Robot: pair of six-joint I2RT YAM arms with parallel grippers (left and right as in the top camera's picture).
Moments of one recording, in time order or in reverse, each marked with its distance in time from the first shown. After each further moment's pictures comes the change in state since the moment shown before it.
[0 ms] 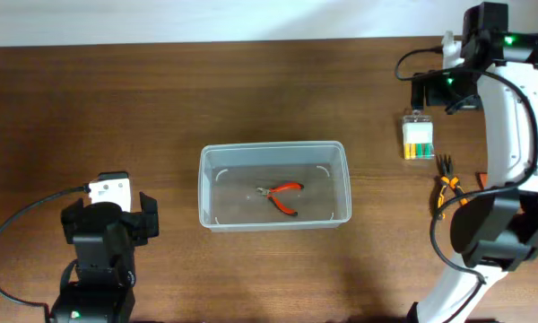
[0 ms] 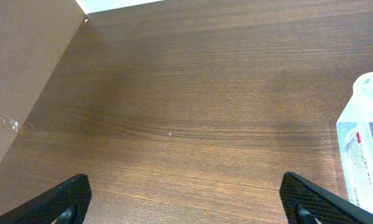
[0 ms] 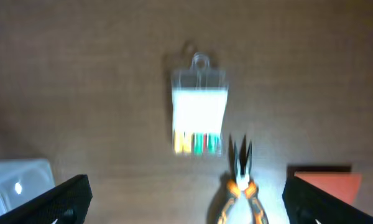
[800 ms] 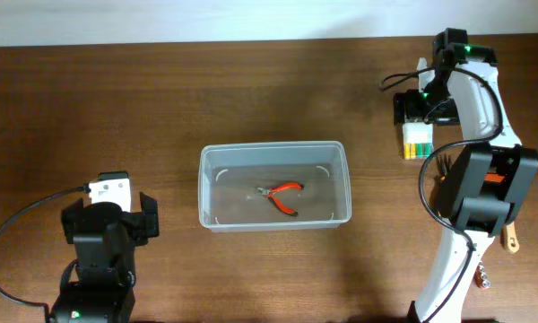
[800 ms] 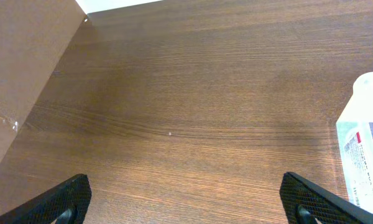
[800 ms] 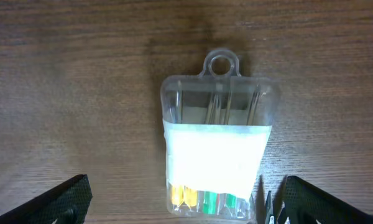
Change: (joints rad) left arm 0.000 0.000 0.000 0.000 0.000 0.000; right arm 0.000 0.268 0.000 0.066 0.000 0.000
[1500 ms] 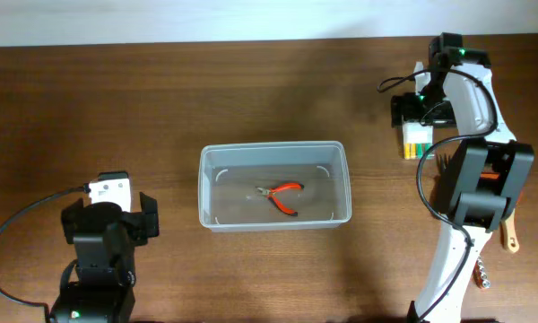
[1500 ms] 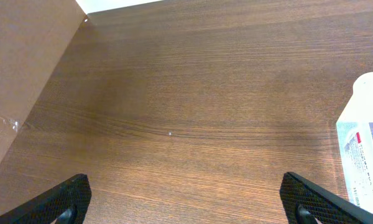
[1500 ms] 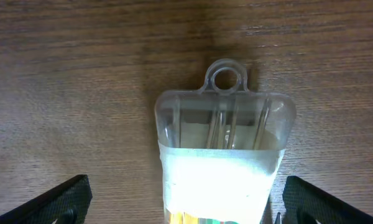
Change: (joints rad) left arm 0.000 0.000 0.000 0.000 0.000 0.000; right arm 0.000 0.046 0.000 0.027 0.003 0.014
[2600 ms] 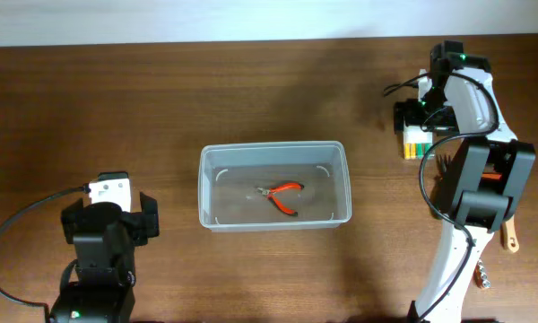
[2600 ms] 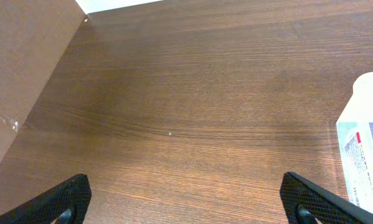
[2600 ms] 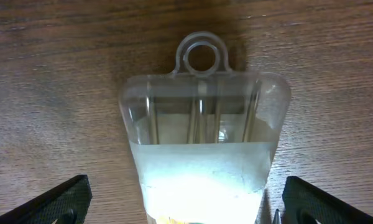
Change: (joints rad) left arm 0.000 0.000 0.000 0.000 0.000 0.000; right arm -0.018 0.001 -0.050 0.015 0.019 0.025
